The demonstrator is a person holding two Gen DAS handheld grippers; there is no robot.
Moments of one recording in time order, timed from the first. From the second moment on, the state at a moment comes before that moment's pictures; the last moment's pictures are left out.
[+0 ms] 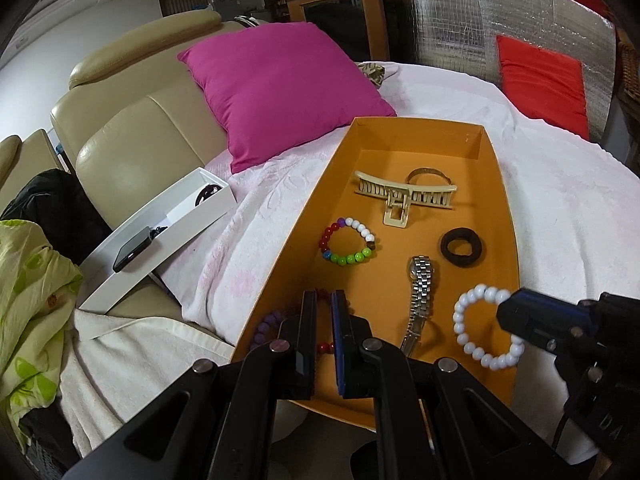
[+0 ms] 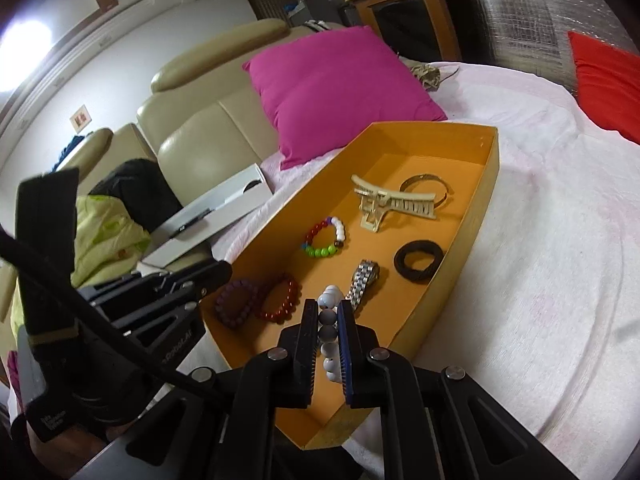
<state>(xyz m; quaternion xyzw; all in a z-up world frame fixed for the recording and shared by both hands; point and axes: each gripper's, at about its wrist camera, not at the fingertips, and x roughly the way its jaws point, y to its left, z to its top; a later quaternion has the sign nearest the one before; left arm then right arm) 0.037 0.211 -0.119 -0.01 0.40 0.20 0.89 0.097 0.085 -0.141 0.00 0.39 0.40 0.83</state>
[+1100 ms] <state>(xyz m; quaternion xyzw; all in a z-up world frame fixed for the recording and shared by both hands) 0.039 0.219 -0.143 -0.01 0.44 0.20 0.88 0.102 0.095 -0.167 -0.03 0.43 0.38 0.82</state>
